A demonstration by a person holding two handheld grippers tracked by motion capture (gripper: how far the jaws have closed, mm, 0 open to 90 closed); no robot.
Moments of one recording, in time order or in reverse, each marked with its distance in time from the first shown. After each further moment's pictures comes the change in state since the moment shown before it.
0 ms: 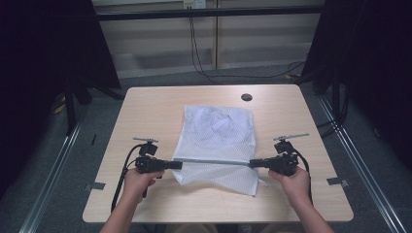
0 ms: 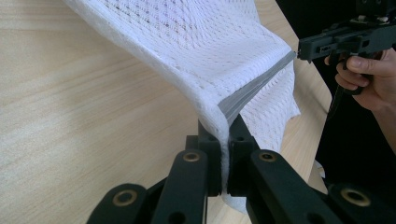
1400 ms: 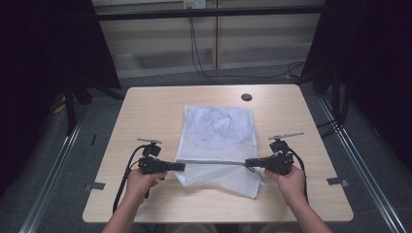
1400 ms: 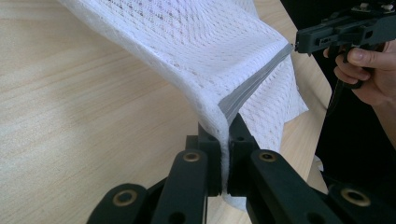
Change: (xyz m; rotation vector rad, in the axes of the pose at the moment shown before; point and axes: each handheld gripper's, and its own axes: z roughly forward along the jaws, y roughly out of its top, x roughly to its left) left arm -0.003 -0.001 0.009 0.028 -0.007 0.003; right arm 0.005 0.004 0.010 0.005 0.011 -0.021
